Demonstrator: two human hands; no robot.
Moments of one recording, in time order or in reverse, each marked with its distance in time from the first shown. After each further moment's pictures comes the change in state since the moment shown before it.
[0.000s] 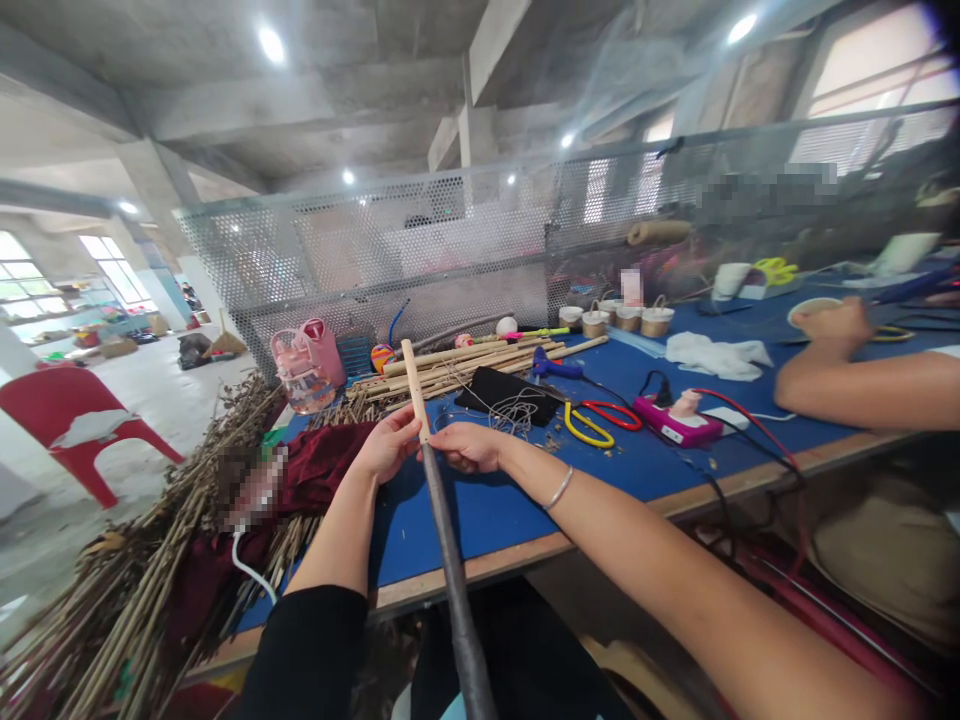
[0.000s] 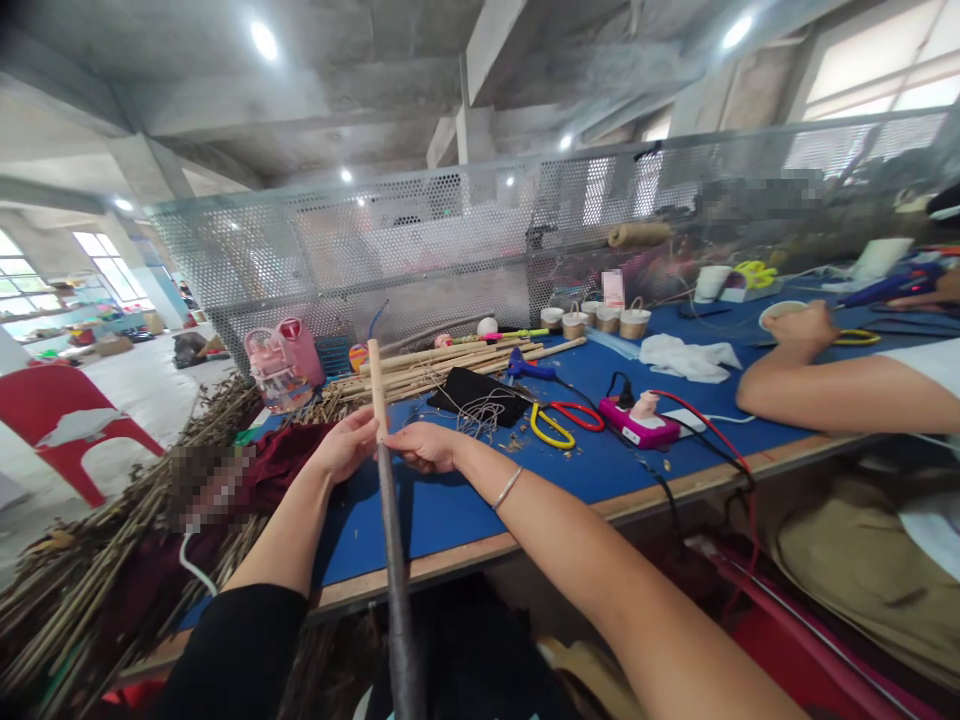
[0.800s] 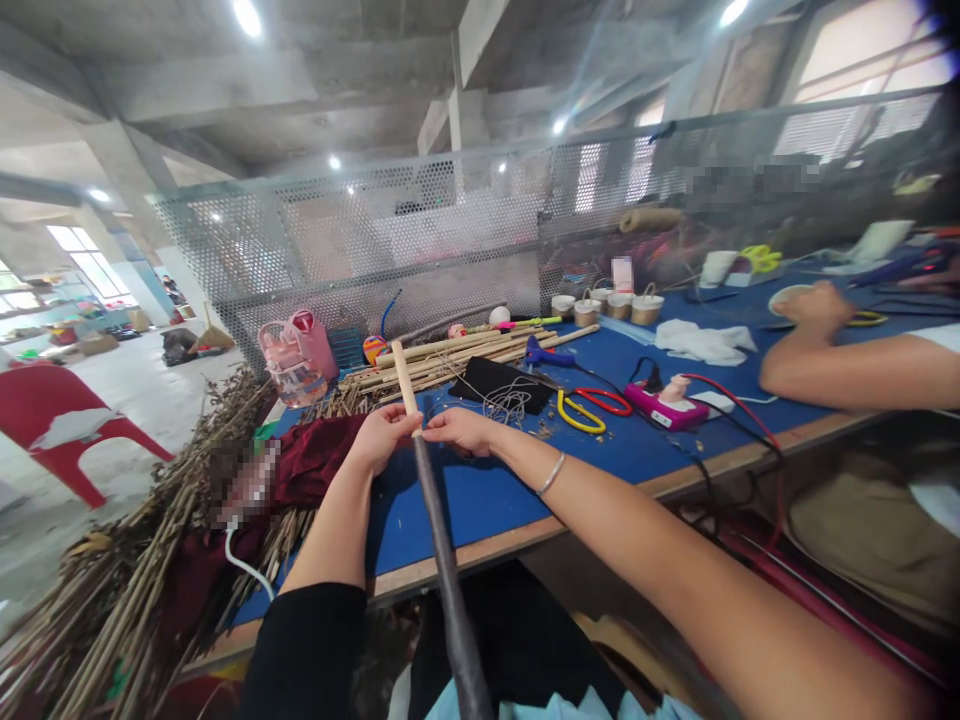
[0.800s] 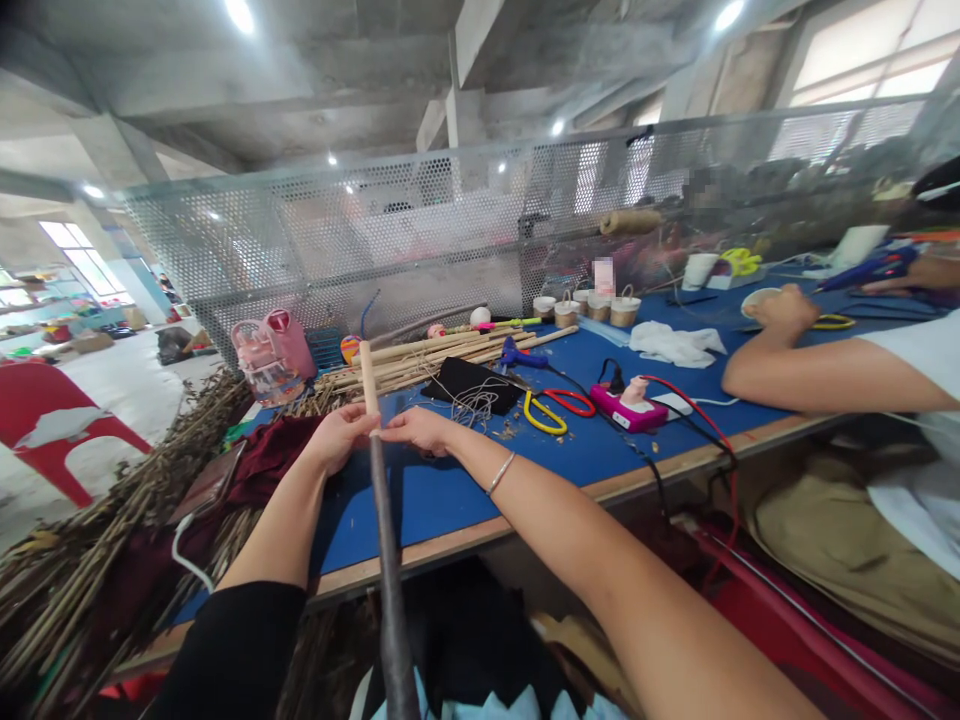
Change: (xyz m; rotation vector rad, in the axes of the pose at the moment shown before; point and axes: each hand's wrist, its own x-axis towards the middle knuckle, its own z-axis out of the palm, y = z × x) left_hand 0.001 0.001 -0.001 0.103 0.128 -0.059; right_hand 0.006 0.005 -0.003 -0.155 0.164 -0.084
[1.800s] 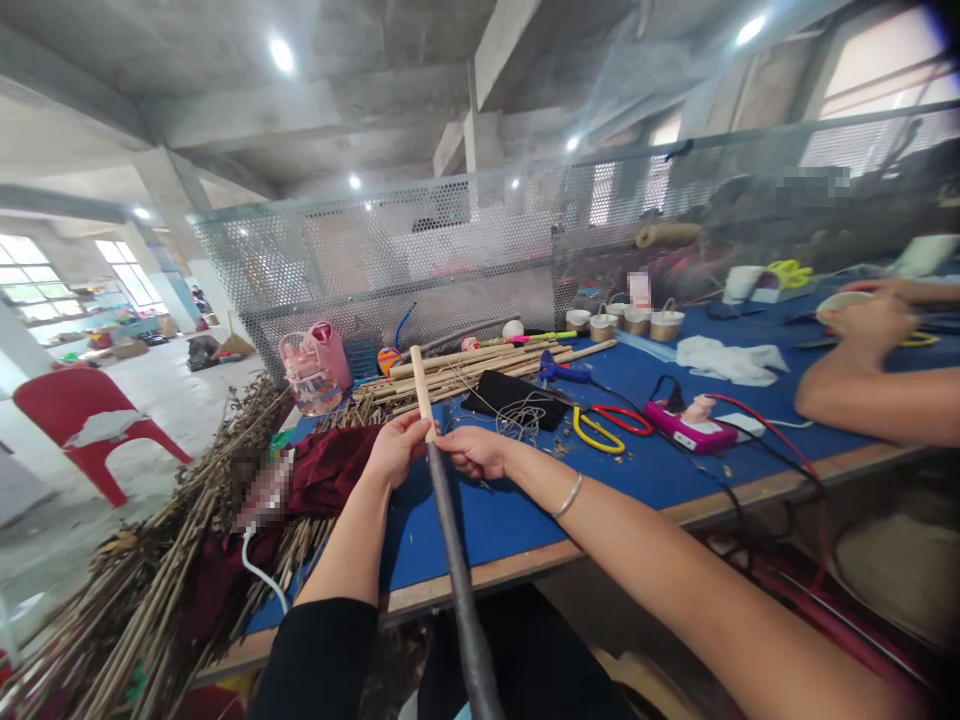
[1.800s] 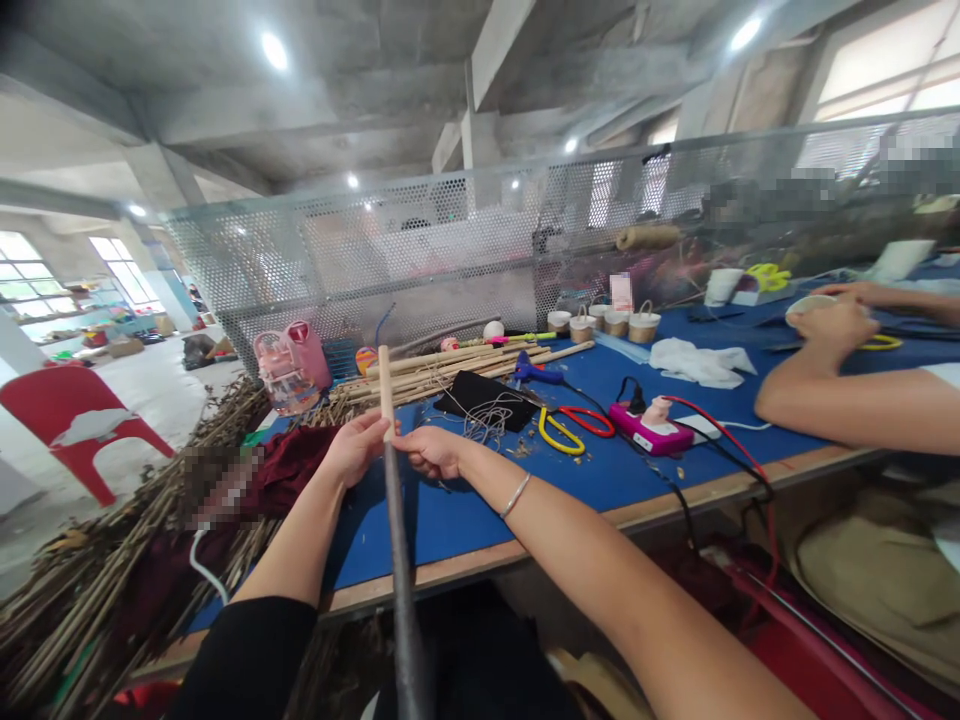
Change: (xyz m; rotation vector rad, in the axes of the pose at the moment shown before) left_hand 0.002 -0.003 0.005 -0.069 0.037 0.066; right_hand -0.006 -0.013 0.008 0.221 -0.105 0.212
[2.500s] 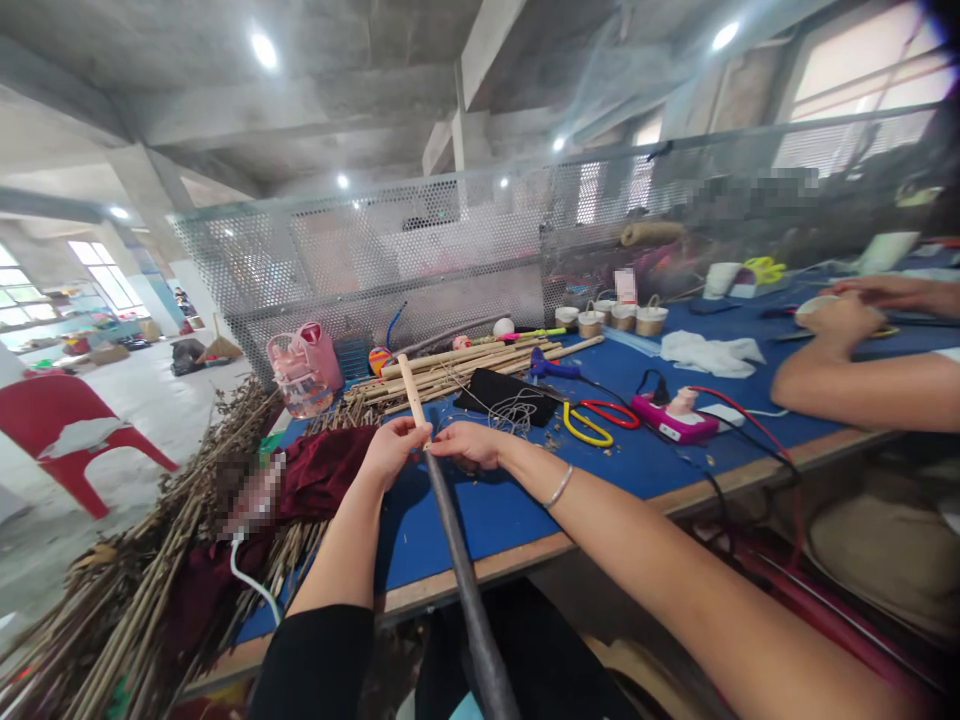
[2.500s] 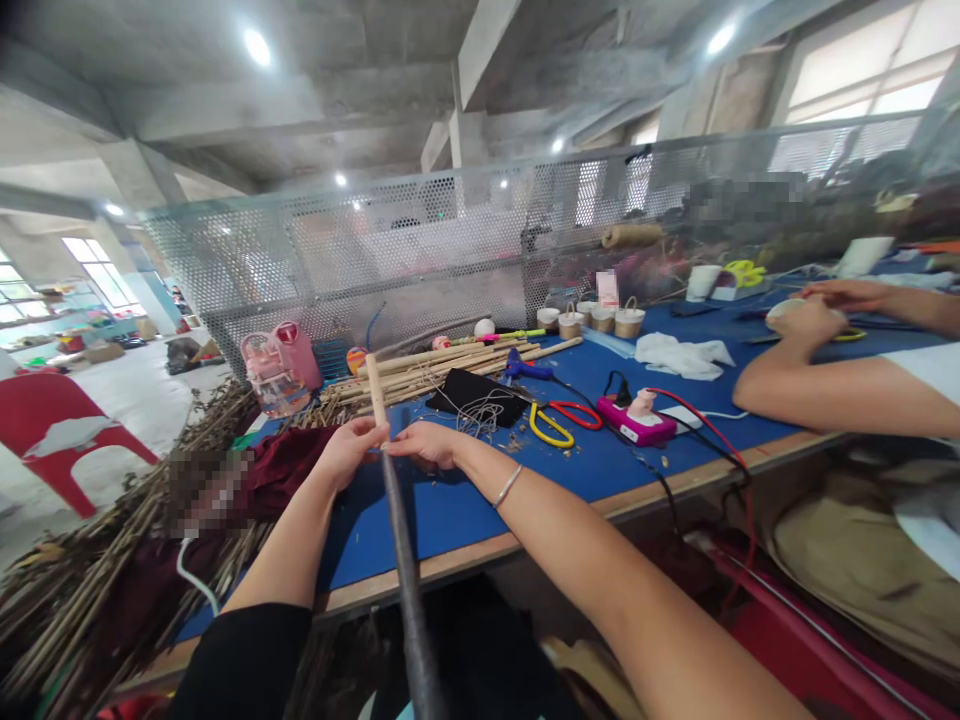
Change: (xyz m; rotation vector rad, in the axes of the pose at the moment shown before) left_hand -0.004 0.002 0.003 0.122 0.055 -0.066; right_hand 0.006 0.007 -0.014 -0.156 -0.002 -0.123
